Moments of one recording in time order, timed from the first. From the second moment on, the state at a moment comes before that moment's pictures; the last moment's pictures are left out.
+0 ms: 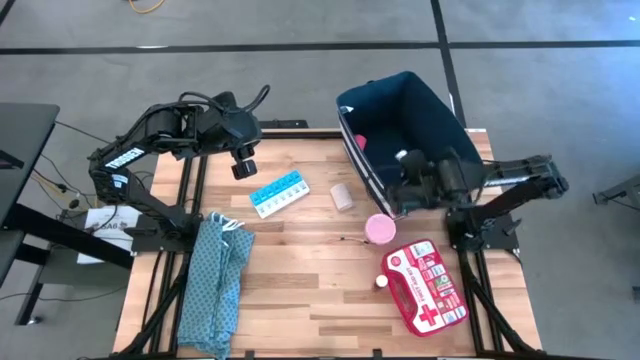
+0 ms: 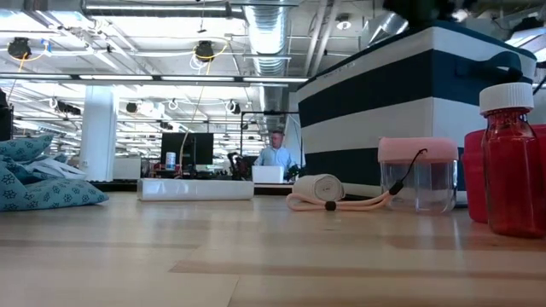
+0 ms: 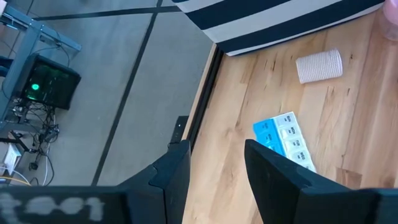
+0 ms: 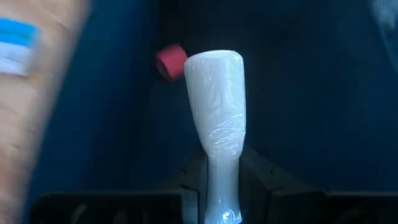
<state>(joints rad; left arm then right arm) 0.16 1.45 2.01 -1.44 -0.49 0.12 0.15 1.36 1.39 -1.57 0.79 1.04</state>
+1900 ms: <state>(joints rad) 0.16 1.45 2.01 -1.37 -0.48 0.19 -0.45 1.35 1.50 -1.40 0.42 0.38</state>
